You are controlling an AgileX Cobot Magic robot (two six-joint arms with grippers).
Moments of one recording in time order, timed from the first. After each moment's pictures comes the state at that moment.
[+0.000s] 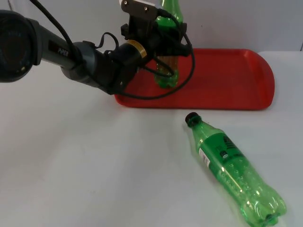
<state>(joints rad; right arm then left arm) 0.14 0.00 -0.52 -0.01 1.08 -0.03 -0.40 2.64 -1.82 0.25 -0.80 -0.16</state>
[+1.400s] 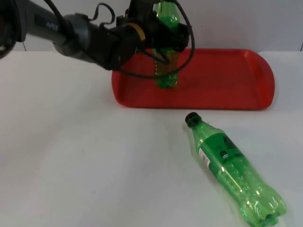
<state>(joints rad) 0.14 0.00 -0.52 -0.01 1.08 -0.03 -0.40 2.53 -1.82 0.27 -0.46 -0.16</state>
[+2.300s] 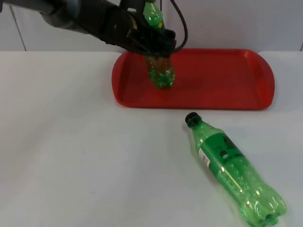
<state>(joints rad) 0.14 0.00 -0.52 -0.01 1.08 -0.03 -0.40 2.42 -1.82 0.27 0.08 -0.24</state>
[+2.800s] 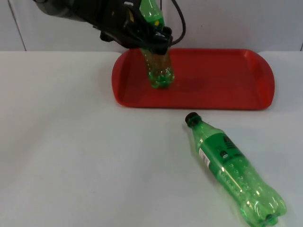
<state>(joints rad) 0.14 0.00 -0.52 -0.01 1.08 -0.03 -0.40 2.38 -1.82 0.26 0.21 -0.24</state>
